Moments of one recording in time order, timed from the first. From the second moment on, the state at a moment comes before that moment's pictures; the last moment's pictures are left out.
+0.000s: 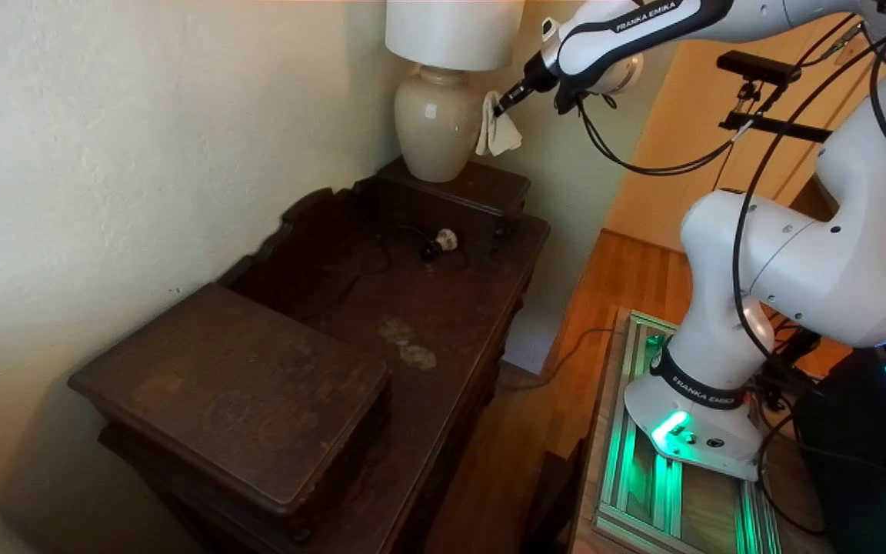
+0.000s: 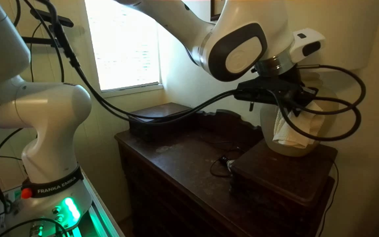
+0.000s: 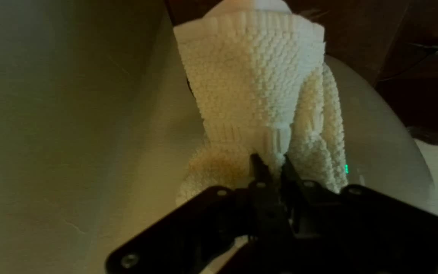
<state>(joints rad) 0.97 -0.49 -1.68 -2.19 -0.38 2.87 -0.44</state>
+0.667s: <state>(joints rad) 0.70 -0.33 -1.38 -2.31 -0.29 2.69 -0.39</state>
